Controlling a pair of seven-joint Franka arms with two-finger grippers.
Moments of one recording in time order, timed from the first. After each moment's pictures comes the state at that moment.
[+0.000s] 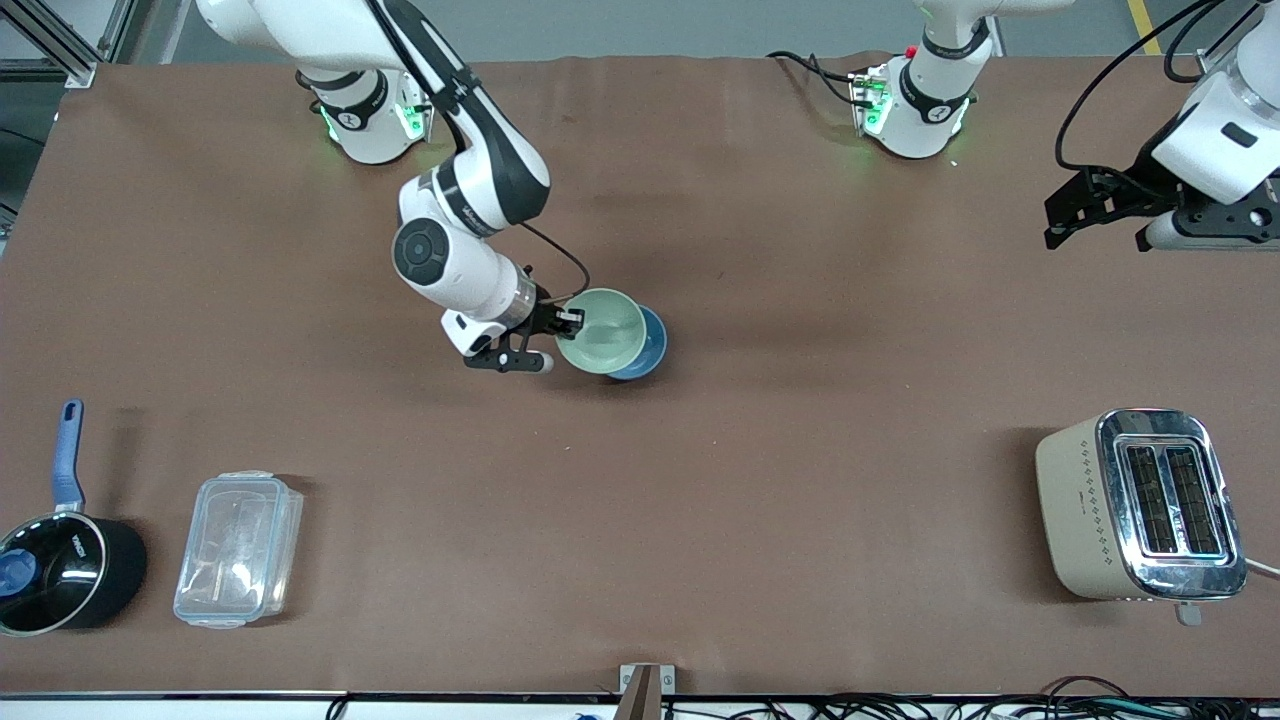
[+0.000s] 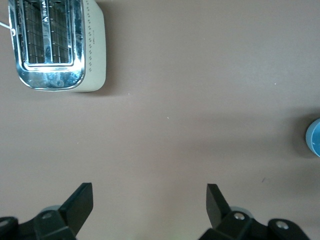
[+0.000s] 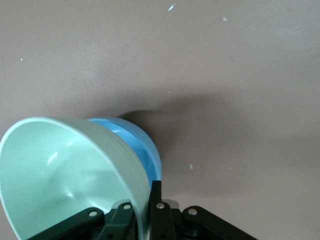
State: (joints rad) left arm -0.03 -0.11 -0.09 -1.70 -0.01 1.61 -0.08; right arm 0.60 0.40 0.03 -1.98 0.50 2.43 0.41
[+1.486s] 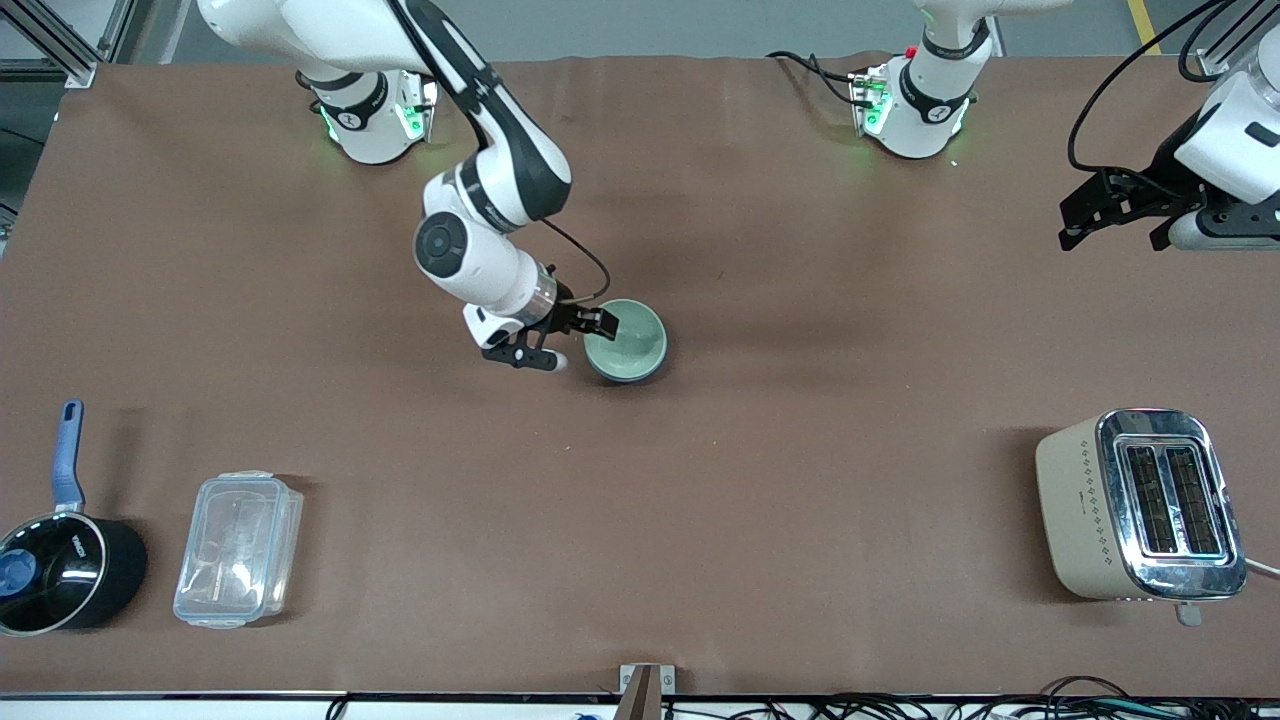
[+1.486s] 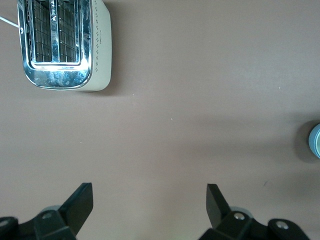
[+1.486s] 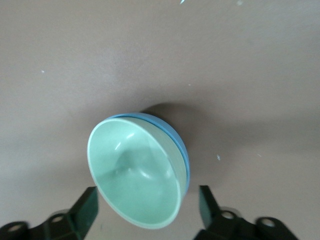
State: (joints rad) left arm -0.01 -0.12 -0.09 -1.70 -0.01 1.62 -0.08; right arm 0.64 0.35 -0.03 -1.96 0.56 2.37 0.50
